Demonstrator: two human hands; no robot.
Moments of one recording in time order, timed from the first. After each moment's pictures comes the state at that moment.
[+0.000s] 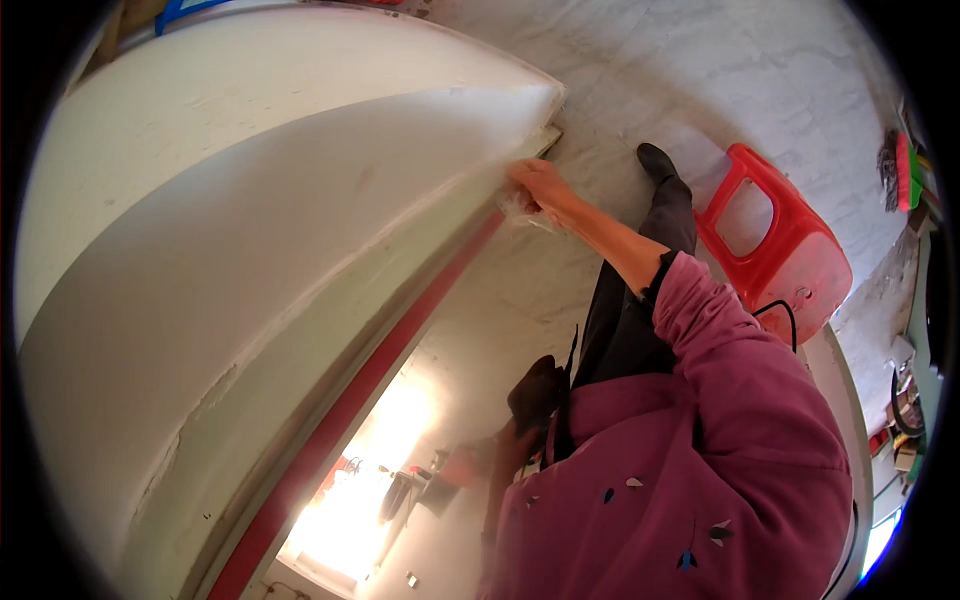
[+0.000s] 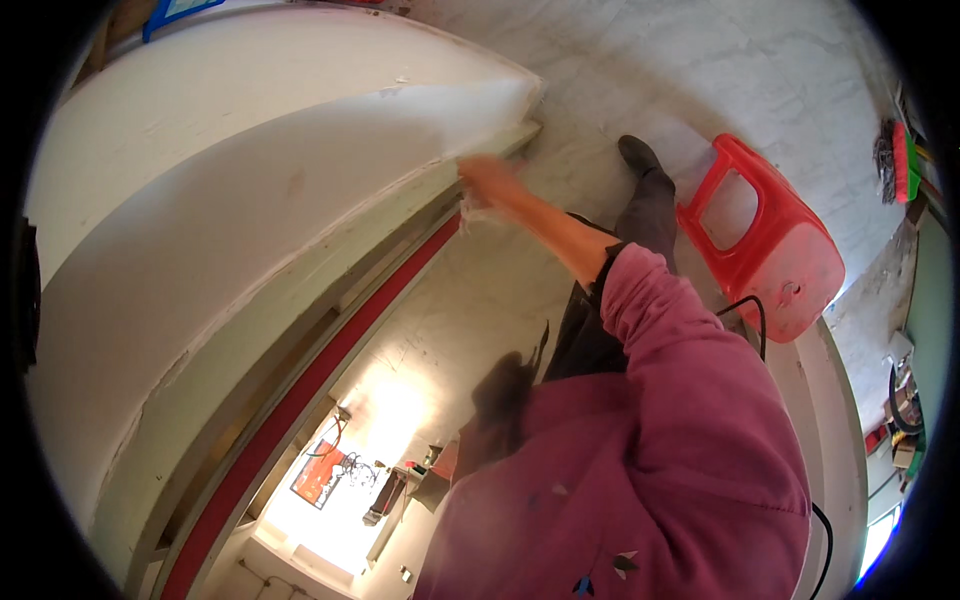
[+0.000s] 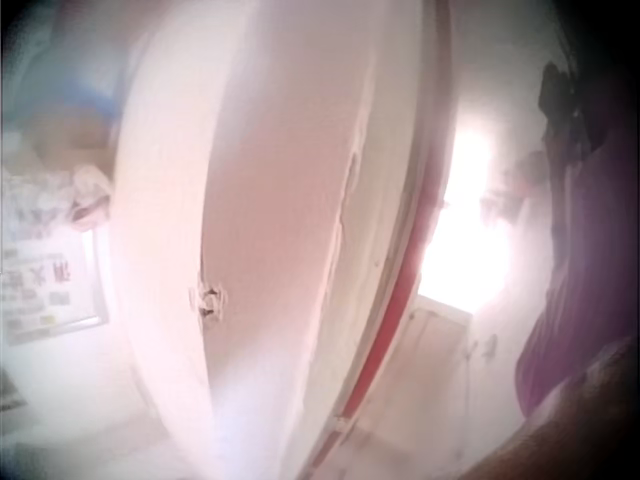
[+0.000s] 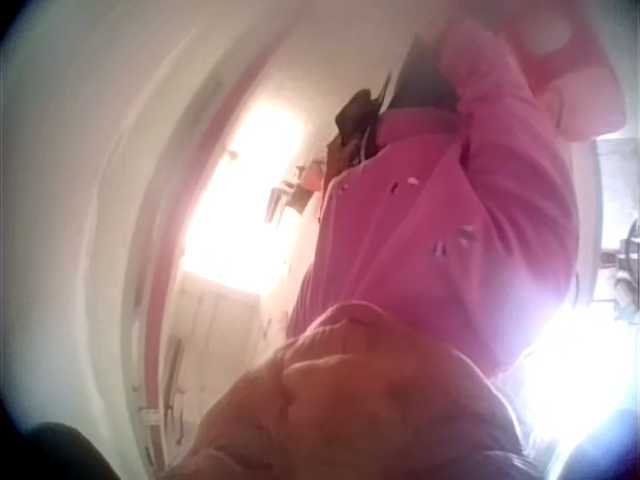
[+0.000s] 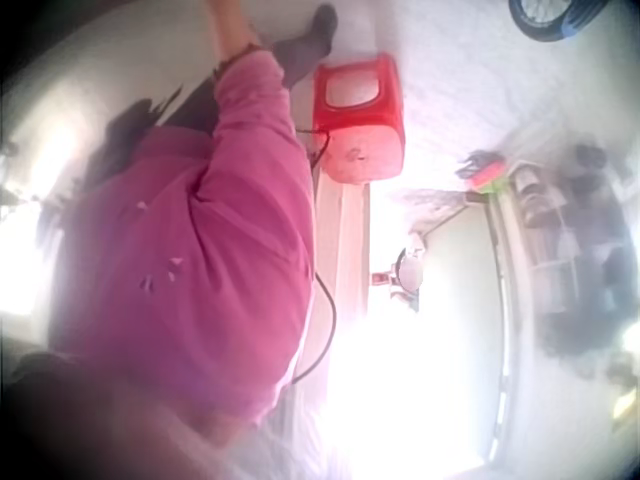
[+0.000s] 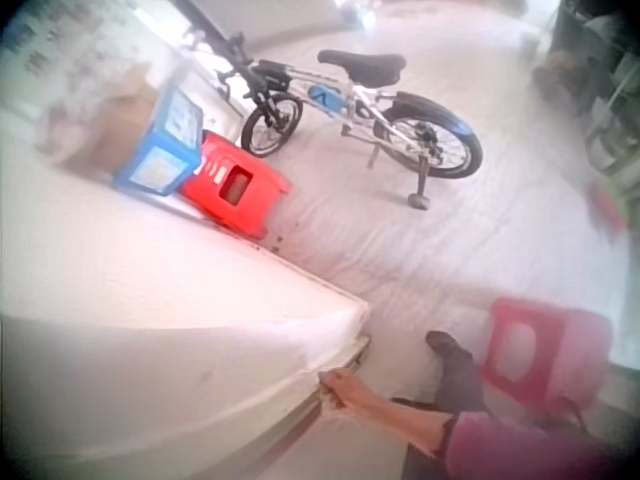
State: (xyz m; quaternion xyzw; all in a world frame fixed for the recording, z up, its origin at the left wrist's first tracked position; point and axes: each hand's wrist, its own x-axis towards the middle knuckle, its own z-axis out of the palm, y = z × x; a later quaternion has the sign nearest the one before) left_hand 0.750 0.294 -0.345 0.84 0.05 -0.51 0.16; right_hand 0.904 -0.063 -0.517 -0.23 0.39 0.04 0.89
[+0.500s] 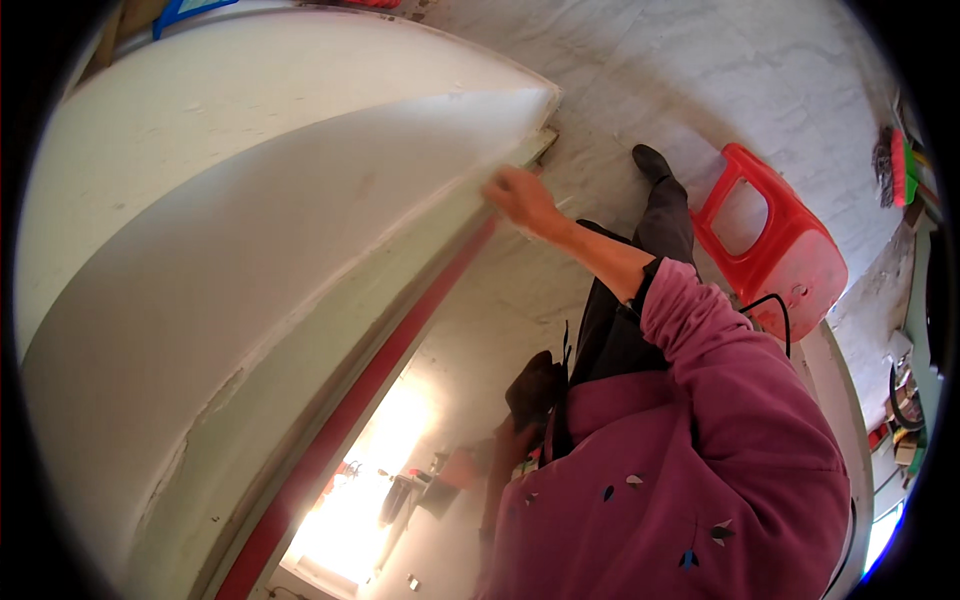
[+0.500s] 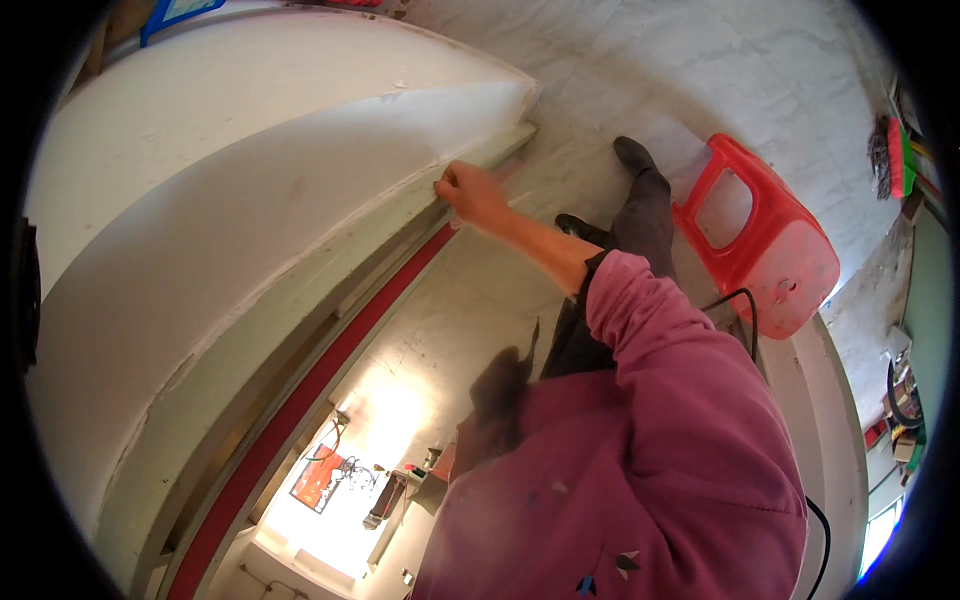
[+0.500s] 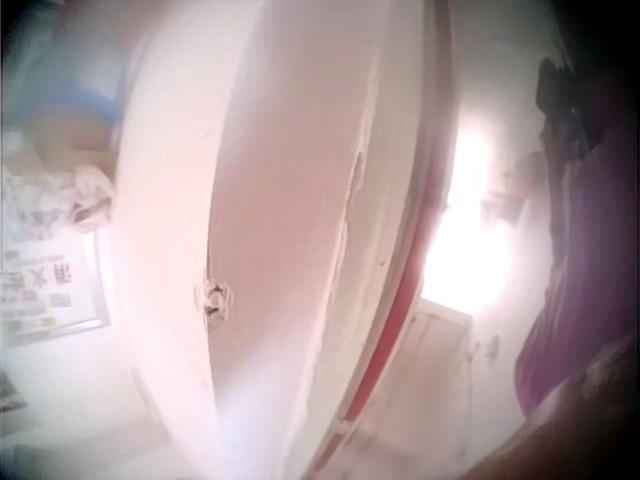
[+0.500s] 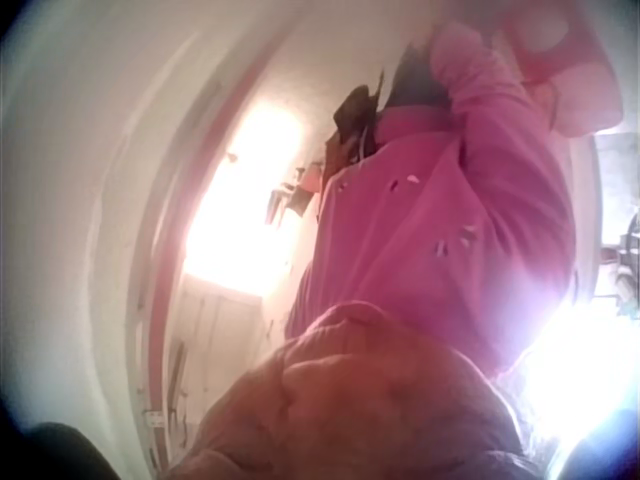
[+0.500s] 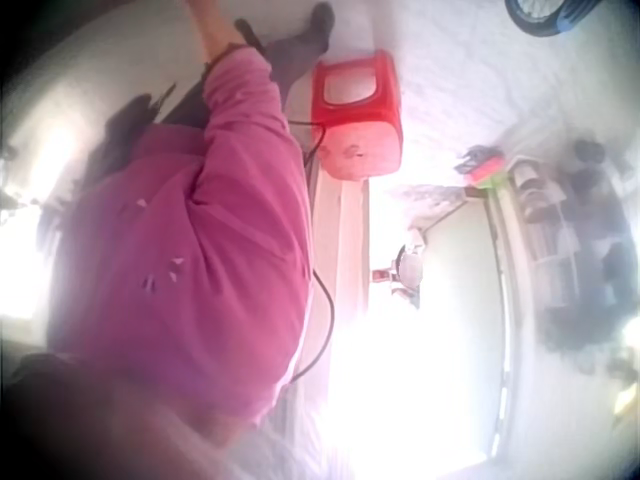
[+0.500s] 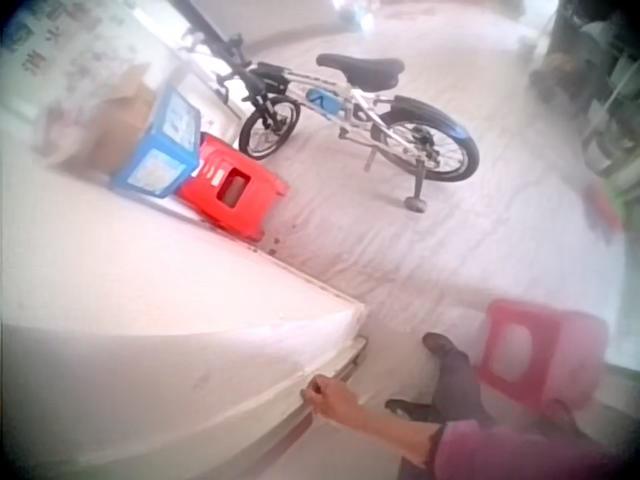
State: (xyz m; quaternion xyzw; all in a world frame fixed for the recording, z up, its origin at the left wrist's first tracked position) left_hand 0.766 0.268 -0.336 0.85 -0.07 -0.52 0.06; right_hand 0.910 -0.048 -0.495 -0.57 0.36 -0.03 0.74
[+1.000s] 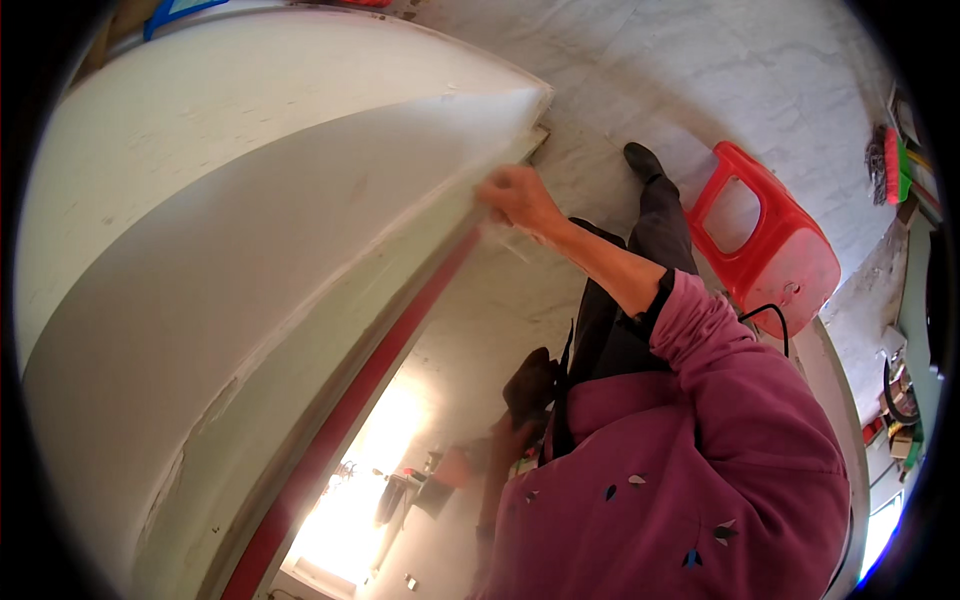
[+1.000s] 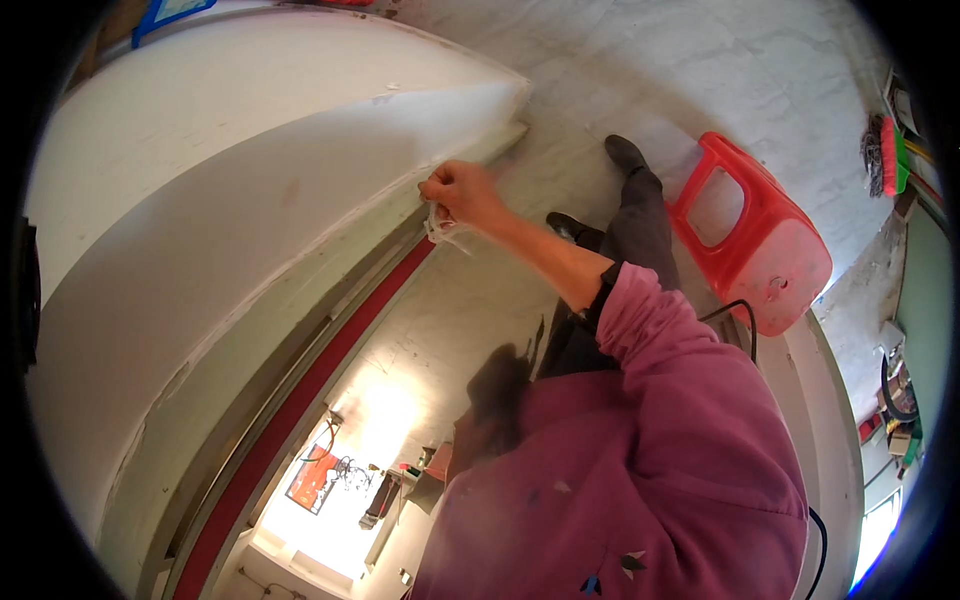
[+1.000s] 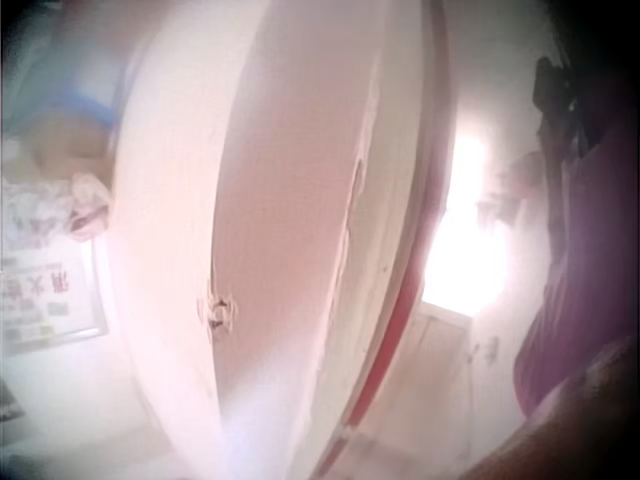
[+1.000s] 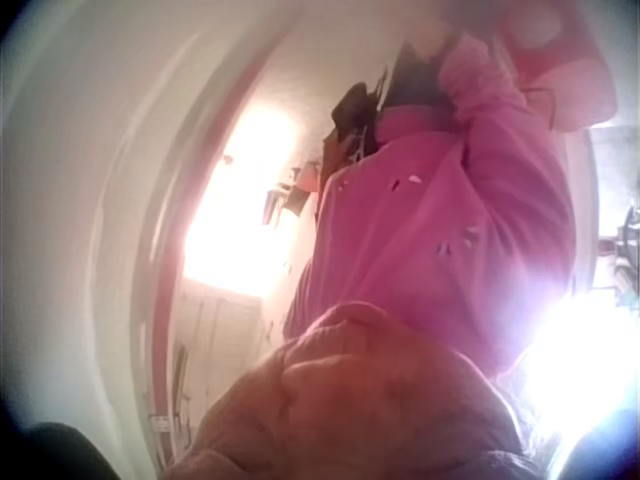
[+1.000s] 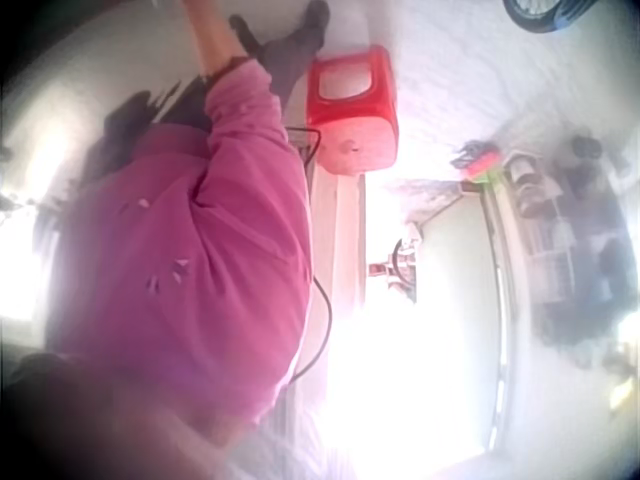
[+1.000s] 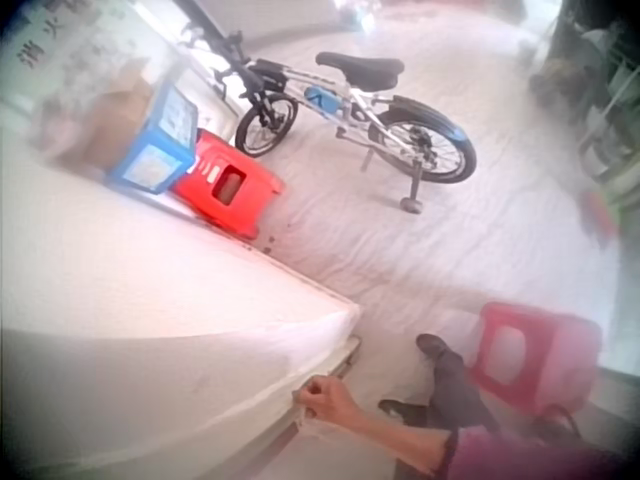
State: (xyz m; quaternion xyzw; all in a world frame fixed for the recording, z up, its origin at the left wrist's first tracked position) left_hand 0.765 0.273 -0.347 0.83 0.04 -0.54 0.15; right_hand 0.906 -0.073 -0.453 -0.38 0.36 0.01 0.85
